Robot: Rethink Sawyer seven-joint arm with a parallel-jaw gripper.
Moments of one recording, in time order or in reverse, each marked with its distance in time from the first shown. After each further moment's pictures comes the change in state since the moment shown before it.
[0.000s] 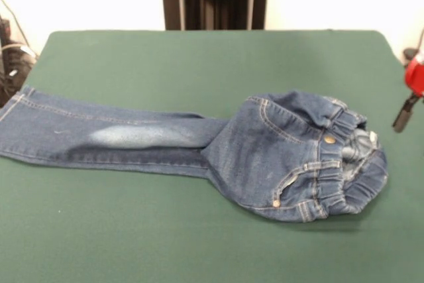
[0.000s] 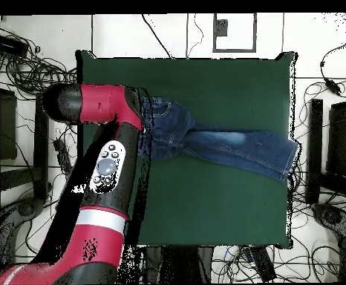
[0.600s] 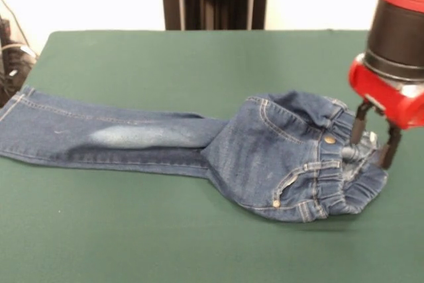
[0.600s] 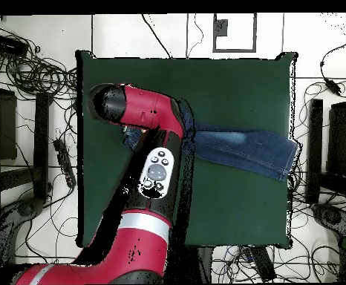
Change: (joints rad) arm -0.132 -0.131 0.120 0.196 -0.002 -0.229 0.000
